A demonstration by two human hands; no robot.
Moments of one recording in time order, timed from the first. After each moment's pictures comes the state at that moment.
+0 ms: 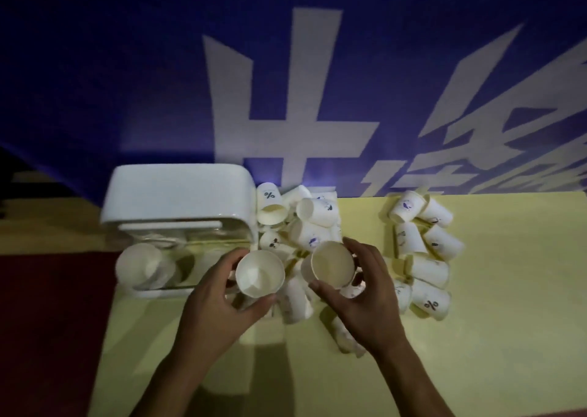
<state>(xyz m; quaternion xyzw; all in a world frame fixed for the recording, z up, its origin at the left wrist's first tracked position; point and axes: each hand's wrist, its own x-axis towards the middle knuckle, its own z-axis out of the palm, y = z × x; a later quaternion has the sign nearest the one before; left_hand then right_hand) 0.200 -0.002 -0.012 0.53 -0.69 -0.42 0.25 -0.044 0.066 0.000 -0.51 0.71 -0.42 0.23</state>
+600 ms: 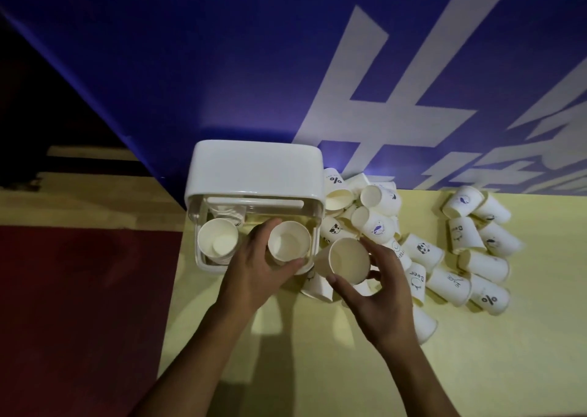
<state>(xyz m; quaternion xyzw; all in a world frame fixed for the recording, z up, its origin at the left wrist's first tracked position) 0.282 -0.048 -0.056 0.55 -0.69 -0.41 0.25 0.081 0.053 -0.021 -0.48 0.73 -0.43 0.23</state>
